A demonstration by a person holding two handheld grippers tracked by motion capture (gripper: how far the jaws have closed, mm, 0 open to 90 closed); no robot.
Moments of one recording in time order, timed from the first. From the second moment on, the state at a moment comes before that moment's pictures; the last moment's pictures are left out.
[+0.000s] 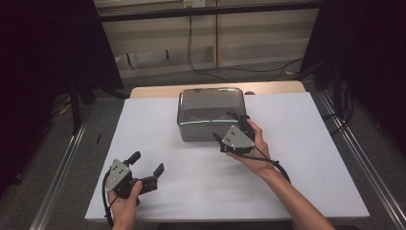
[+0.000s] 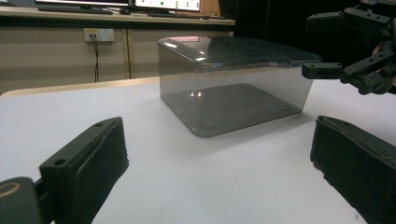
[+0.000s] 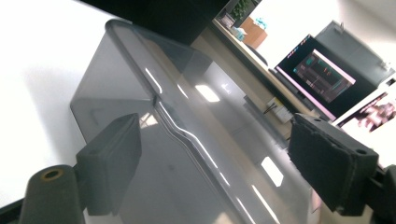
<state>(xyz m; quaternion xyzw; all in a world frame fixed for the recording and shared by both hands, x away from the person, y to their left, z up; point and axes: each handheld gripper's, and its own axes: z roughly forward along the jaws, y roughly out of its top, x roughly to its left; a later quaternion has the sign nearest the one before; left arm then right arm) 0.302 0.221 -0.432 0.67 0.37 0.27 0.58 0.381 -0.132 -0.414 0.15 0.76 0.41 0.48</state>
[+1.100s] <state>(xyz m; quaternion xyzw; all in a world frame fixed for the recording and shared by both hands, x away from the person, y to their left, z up) 0.303 0.224 -0.433 0.67 0.37 0.27 0.58 0.387 -0.115 -0.422 0.04 0.80 0.29 0.53</state>
